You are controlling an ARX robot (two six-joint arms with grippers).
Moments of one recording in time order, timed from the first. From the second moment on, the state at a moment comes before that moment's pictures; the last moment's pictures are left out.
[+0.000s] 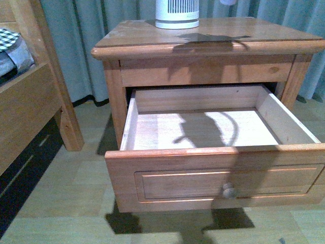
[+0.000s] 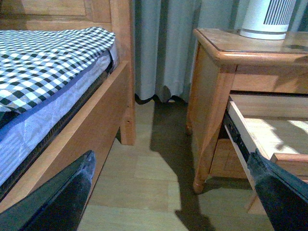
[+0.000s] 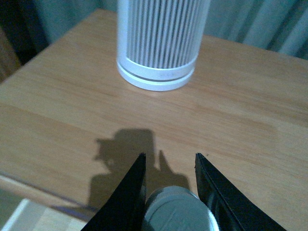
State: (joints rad) left arm 0.00 0.01 0.01 0.00 0.00 -0.01; right arm 0.17 2.08 1.90 -0.15 -0.03 -0.13
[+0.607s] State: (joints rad) left arm 0.00 0.01 0.01 0.00 0.00 -0.01; right arm 0.13 2.27 2.05 -0.03 0.05 -0.12
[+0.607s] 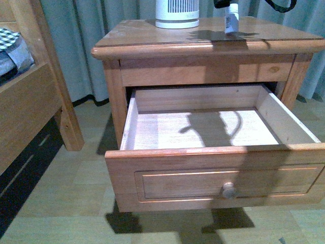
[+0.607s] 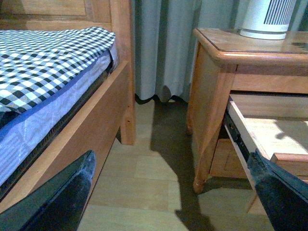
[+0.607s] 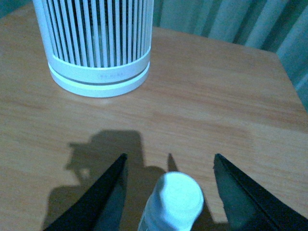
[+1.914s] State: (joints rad) left arm 0.00 0.01 0.01 0.00 0.00 -0.01; right arm 0.12 1.78 0.51 0.69 -0.06 0.03
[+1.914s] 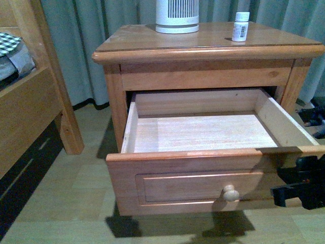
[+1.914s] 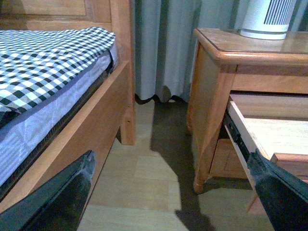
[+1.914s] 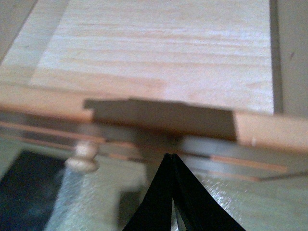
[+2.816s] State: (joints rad) left arm 0.00 0.01 0.01 0.00 0.00 0.00; right arm -0.03 2.29 1.33 0.56 -0.06 -0.20
